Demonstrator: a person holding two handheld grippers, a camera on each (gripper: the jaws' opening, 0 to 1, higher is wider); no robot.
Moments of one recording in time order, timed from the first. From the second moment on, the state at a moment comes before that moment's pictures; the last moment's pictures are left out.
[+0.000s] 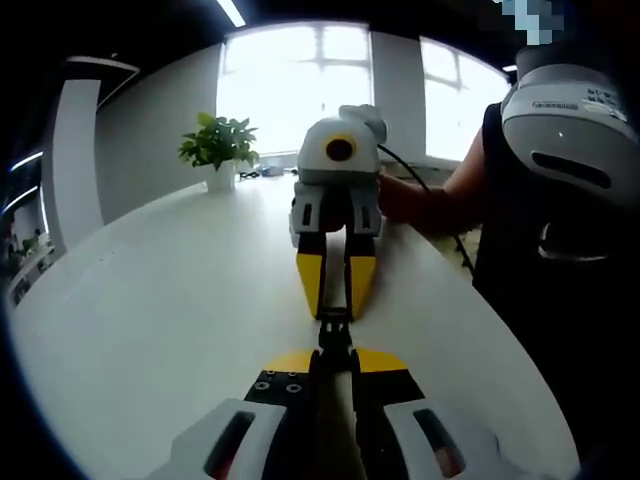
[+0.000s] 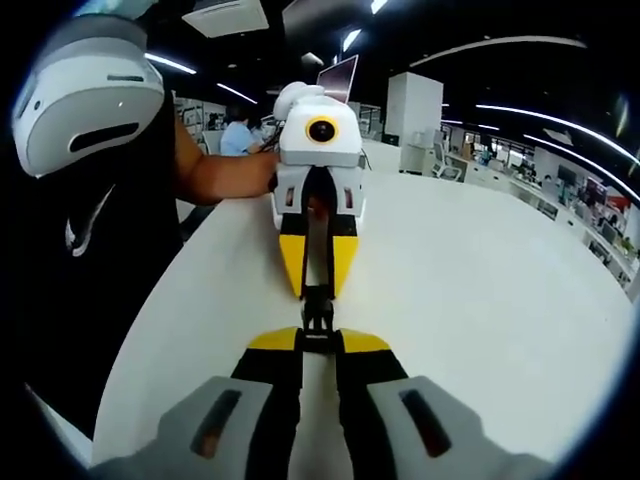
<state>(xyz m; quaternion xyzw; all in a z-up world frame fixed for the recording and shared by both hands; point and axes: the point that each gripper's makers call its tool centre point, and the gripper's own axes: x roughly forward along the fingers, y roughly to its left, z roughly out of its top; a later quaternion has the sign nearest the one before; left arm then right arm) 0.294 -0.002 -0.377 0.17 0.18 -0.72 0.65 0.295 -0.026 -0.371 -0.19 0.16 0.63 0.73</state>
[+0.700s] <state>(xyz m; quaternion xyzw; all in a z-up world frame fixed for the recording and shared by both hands) 0.291 -0.008 -0.377 0.17 0.18 -0.72 0.65 0.294 -0.027 -0.372 -0.18 0.17 0.63 0.73</state>
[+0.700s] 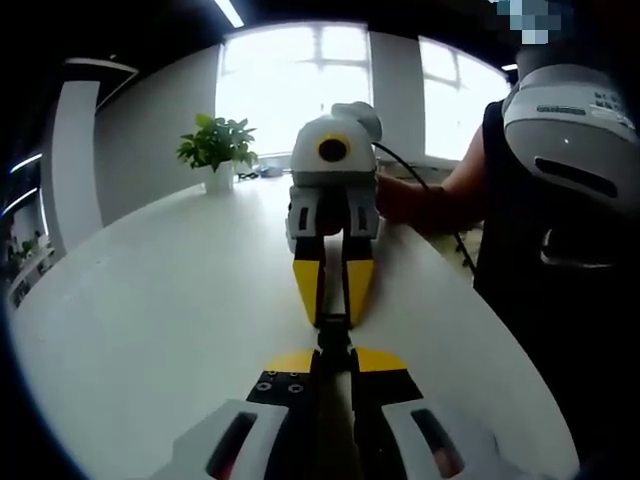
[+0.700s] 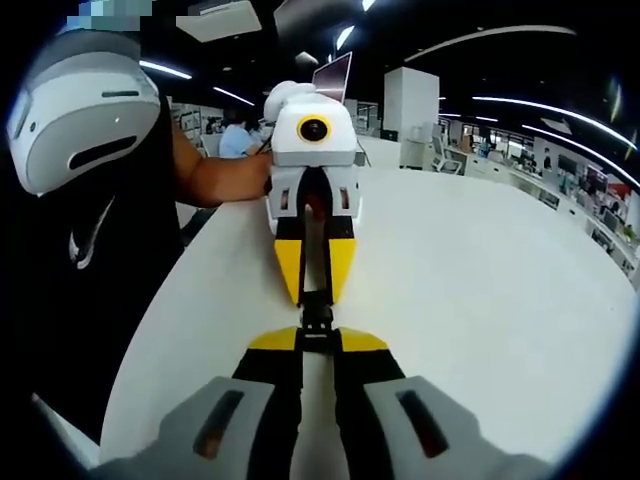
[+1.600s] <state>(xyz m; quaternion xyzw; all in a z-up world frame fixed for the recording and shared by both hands) 0.292 -0.017 -0.381 0.17 0.19 -0.72 0.64 0.294 -0.023 -0.372 -0.18 0.17 0.64 0.73</state>
